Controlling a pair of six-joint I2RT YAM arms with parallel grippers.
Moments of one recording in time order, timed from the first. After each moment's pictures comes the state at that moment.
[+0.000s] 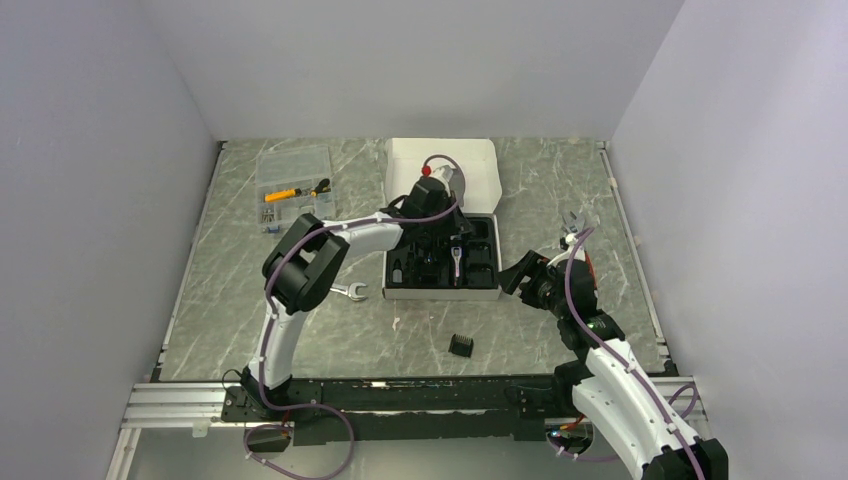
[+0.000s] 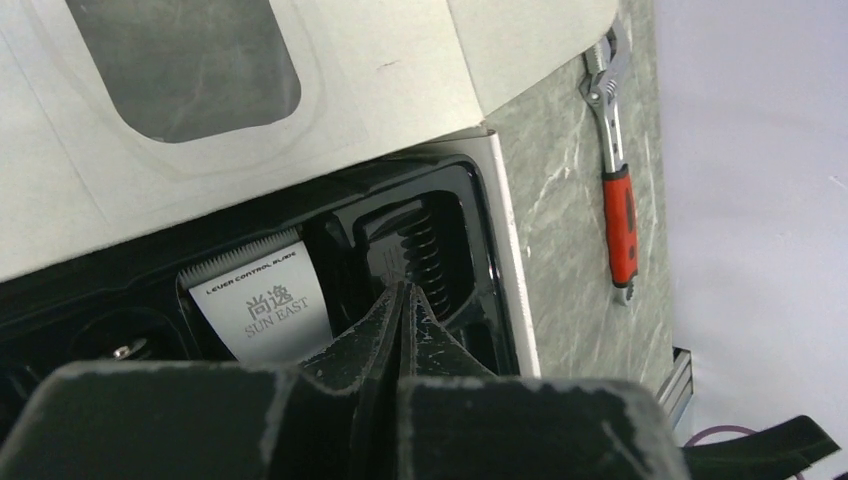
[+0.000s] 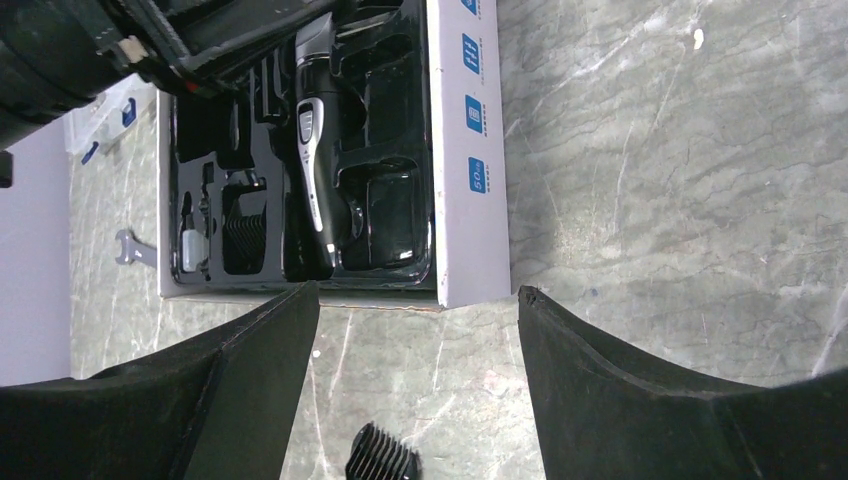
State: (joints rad) left arm -0.72 2.12 1.46 0.15 0.19 -0.82; right arm 0.24 0.65 0.31 -0.18 -0.11 0.69
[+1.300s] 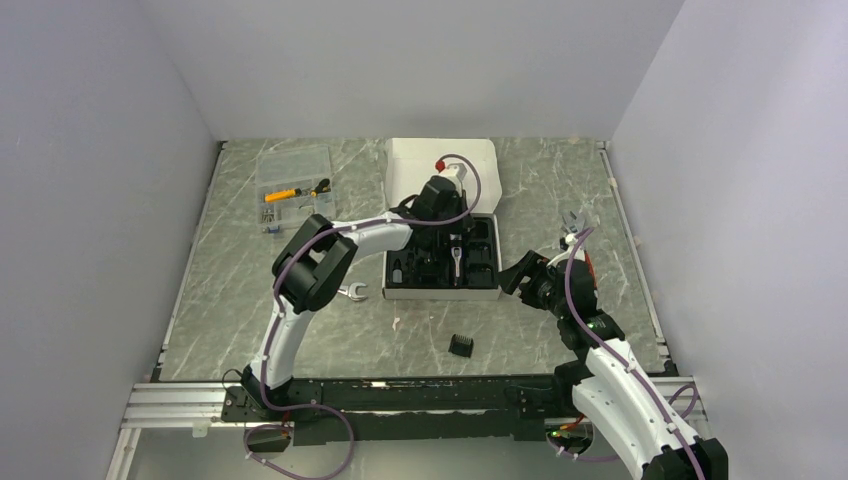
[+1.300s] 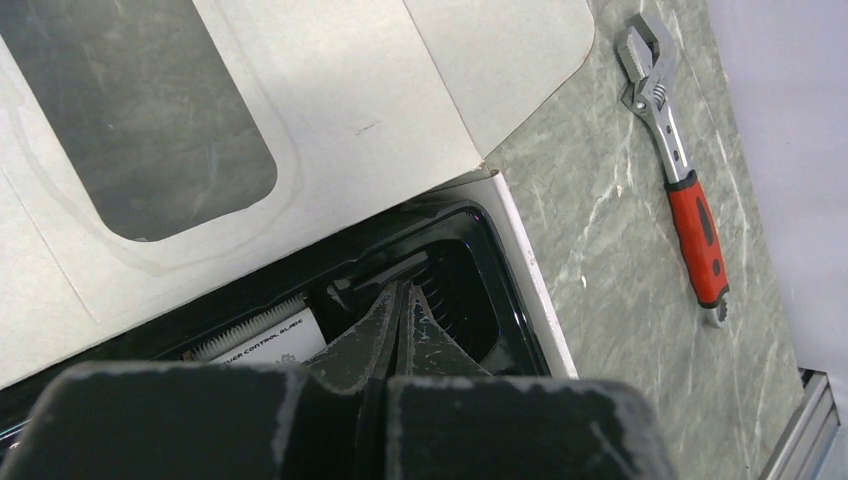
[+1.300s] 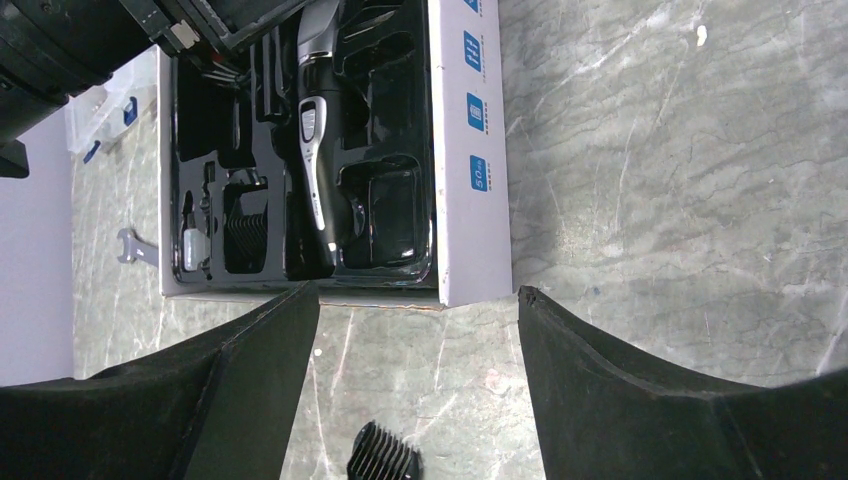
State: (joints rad) left arm -0.75 2.19 1.55 0.14 0.09 -0.62; right arm 0.24 0.66 0.31 -0.18 -0.12 0.69
